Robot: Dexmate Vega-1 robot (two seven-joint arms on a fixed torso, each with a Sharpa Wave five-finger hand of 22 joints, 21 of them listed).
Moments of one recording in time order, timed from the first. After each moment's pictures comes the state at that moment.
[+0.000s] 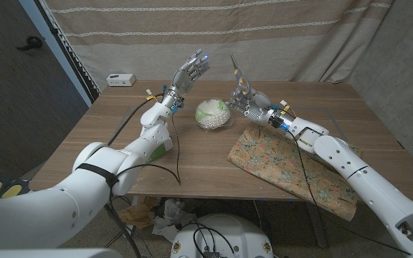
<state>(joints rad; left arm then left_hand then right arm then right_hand) 0.34 0.11 0.34 -0.52 -0.80 -0.67 -0.79 0.55 -0.18 0.49 -0.15 0.27 0.33 -0.22 0.20 0.19 0.64 -0.20 0.20 0.20 0.52 -0.05 0.19 0.26 0.33 0.00 0.26 0.21 -0.88 -0.60 -0.34 -1.67 1.21 -0.21 0.51 0.99 0.03 0.04 -0.09 0.27 0.85 -0.02 0.75 0.51 0.54 -0.08 0.97 1.04 0.47 -0.05 0.99 0.96 0.38 -0.04 0.77 0.56</state>
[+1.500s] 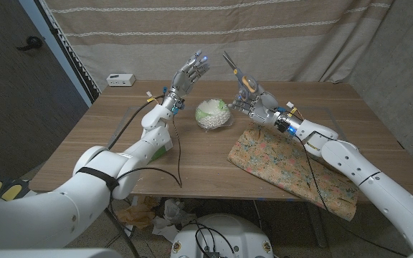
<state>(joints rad) 0.38 0.11 0.33 -0.56 -0.80 -0.67 -0.76 0.55 -0.18 0.49 -0.15 0.28 0.35 -0.22 0.20 0.19 0.66 -0.21 0.20 0.20 0.52 -0.05 0.20 0.25 0.33 0.00 0.26 0.21 -0.93 -0.67 -0.33 -1.74 1.17 -0.13 0.53 0.80 -0.04 -0.11 -0.03 0.43 0.69 -0.05 0.66 0.59 0.35 -0.04 1.14 1.04 0.30 -0.04 0.91 0.86 0.27 -0.01 0.77 0.48</state>
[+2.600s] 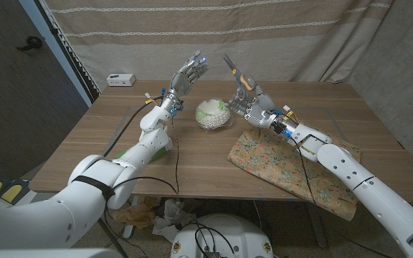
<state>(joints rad) 0.43 0.14 0.34 -0.66 -0.80 -0.65 -0.73 0.55 -0.17 0.49 -0.15 0.28 0.37 -0.22 0.20 0.19 0.67 -0.21 0.21 0.20 0.52 -0.05 0.20 0.25 0.33 0.00 0.26 0.21 -0.95 -0.61 -0.33 -1.73 1.26 -0.17 0.51 0.81 -0.02 -0.13 -0.04 0.46 0.68 -0.05 0.64 0.59 0.35 -0.04 1.13 0.99 0.30 -0.04 0.88 0.80 0.28 -0.02 0.77 0.45</state>
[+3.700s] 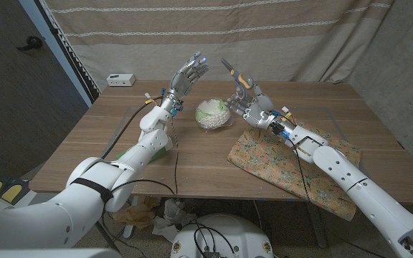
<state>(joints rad) 0.44 0.15 0.35 -0.70 -0.81 -0.64 -0.72 0.55 -0.16 0.49 -0.15 0.28 0.40 -0.22 0.21 0.19 0.68 -0.21 0.21 0.20 0.52 -0.05 0.20 0.24 0.33 0.00 0.26 0.21 -0.95 -0.57 -0.33 -1.70 1.26 -0.14 0.55 0.81 0.00 -0.15 -0.04 0.49 0.70 -0.03 0.62 0.56 0.38 -0.06 1.14 0.94 0.33 -0.04 0.79 0.70 0.29 -0.03 0.79 0.42</state>
